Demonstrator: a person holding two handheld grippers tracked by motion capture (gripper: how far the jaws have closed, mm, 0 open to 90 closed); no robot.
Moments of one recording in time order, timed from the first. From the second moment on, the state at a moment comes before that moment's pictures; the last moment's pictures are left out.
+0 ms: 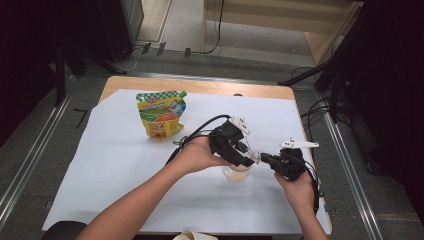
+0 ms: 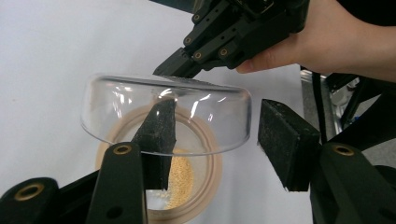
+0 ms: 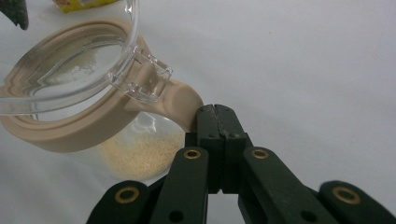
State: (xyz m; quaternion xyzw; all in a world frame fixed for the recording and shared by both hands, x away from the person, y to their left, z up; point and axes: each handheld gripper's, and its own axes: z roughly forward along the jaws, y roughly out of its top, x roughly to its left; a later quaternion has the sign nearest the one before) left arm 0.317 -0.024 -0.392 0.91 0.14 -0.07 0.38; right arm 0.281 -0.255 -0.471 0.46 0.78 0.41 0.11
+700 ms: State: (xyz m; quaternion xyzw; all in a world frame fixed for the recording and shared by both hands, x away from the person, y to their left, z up) left arm 0.313 -0.033 -0.393 0.92 0.14 -0.03 0.37; right arm 0.282 -0.257 -0.473 0.47 0.78 0.41 0.10
